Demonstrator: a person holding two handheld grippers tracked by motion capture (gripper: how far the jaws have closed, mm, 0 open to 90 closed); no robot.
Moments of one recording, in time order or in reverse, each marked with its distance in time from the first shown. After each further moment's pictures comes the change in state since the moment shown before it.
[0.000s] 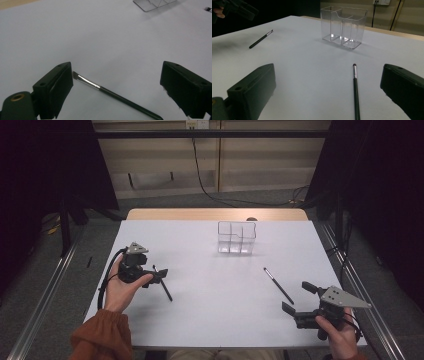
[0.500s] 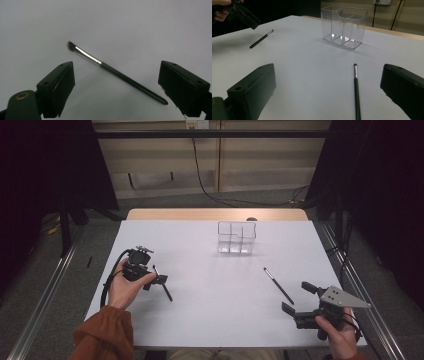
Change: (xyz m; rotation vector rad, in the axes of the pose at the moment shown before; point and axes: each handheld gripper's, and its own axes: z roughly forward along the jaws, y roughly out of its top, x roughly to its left) left arm 0.008 -0.001 0.020 0.261 0.021 -0.099; right arm 0.000 0.000 0.000 0.003 0.002 -0.005
